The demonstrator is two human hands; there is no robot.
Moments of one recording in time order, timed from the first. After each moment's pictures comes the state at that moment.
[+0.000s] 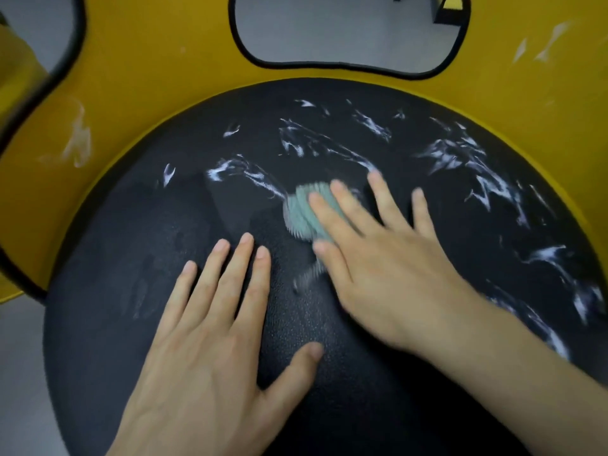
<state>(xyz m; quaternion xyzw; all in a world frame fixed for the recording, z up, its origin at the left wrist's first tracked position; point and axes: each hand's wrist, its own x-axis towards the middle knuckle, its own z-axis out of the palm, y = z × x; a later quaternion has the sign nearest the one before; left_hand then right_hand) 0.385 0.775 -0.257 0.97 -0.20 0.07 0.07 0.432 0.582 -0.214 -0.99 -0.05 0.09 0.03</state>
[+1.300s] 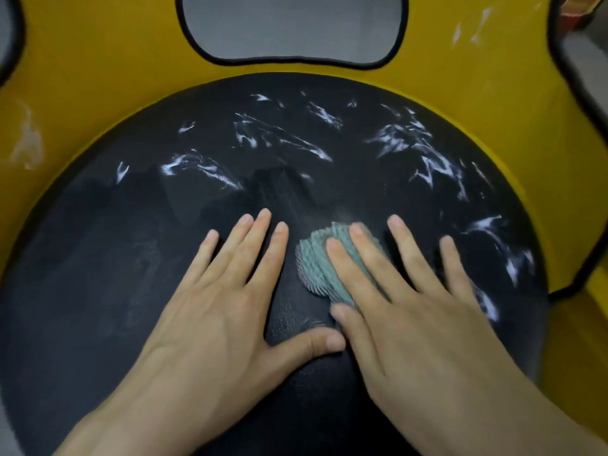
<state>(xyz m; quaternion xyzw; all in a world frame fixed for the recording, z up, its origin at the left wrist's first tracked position) 0.396 0.731 -0.236 0.96 -0.26 -0.06 0.10 0.341 0.538 -0.232 -1.00 -0.05 0.00 0.01</state>
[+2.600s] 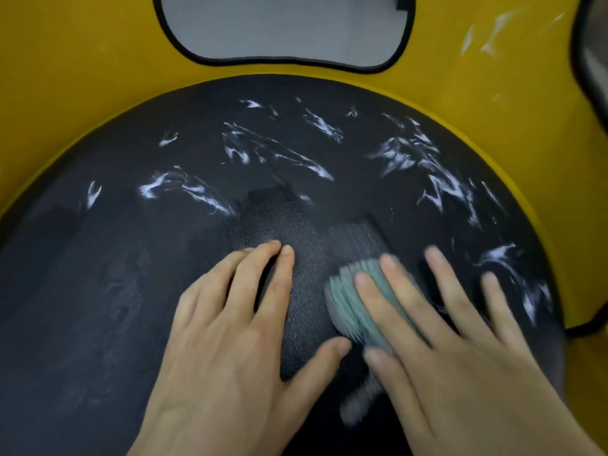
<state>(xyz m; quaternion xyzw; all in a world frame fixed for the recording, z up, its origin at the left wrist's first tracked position) 0.405 0.715 -0.249 0.96 -0.24 0.08 0.11 0.341 0.516 -0.241 -1.00 -0.04 -0.05 -0.05</state>
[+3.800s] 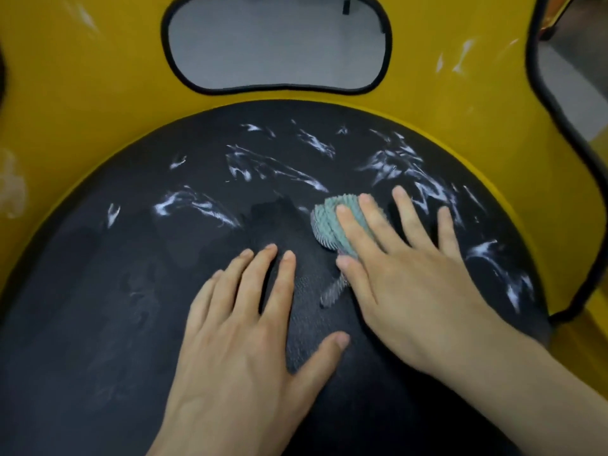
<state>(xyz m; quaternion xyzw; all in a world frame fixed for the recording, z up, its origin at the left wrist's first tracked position) 0.404 0.717 -0.248 0.97 -0.23 0.04 0.08 0.406 0.525 -0.217 -1.00 0.03 0.07 -0.02</state>
